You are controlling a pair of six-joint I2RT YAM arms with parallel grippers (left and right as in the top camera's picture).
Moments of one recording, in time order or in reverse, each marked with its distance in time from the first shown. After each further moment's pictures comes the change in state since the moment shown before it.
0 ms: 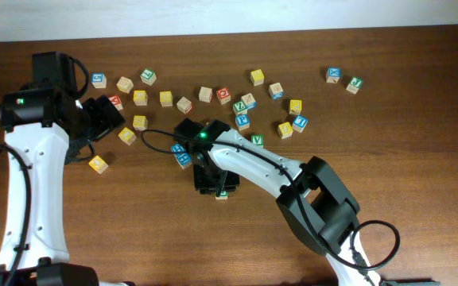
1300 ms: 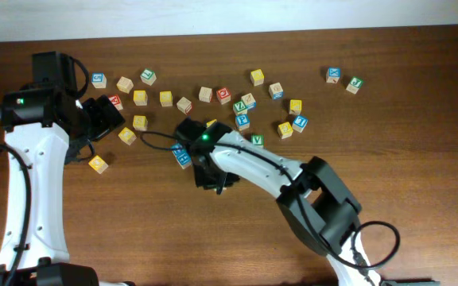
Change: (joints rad) left arm 0.000 0.000 0.000 0.000 0.000 0.000; right arm -0.002 -0.005 -0.040 0.109 0.096 -0.011
